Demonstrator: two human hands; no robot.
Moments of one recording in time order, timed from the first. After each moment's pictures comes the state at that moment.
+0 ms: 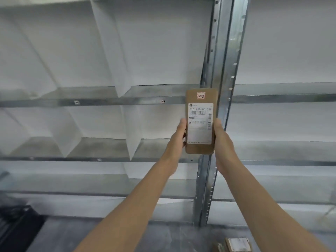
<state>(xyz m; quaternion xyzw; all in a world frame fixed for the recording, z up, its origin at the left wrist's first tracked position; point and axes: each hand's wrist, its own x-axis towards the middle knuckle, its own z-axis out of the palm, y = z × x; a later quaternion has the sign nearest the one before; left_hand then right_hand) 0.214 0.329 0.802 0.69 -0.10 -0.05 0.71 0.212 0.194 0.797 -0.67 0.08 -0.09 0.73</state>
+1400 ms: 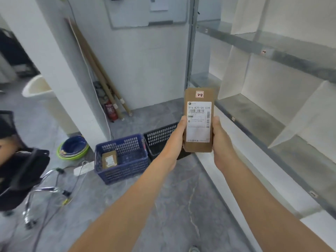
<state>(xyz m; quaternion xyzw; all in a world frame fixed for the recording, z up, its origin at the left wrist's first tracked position) 0.092 1.023 0.702 0.55 0.37 0.29 0.69 0.219 0.971 0.694 -0.65 -0.24 0.38 0.61</state>
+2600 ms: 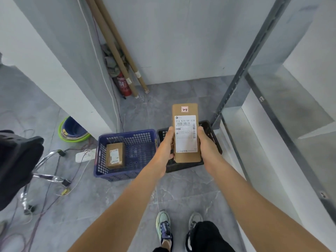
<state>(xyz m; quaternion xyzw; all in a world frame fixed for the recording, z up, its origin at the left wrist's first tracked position) 0.130 1.464 0.529 0.35 0.57 0.24 0.70 0.268 1.436 0.542 -0.71 -0.20 0.56 0.39</state>
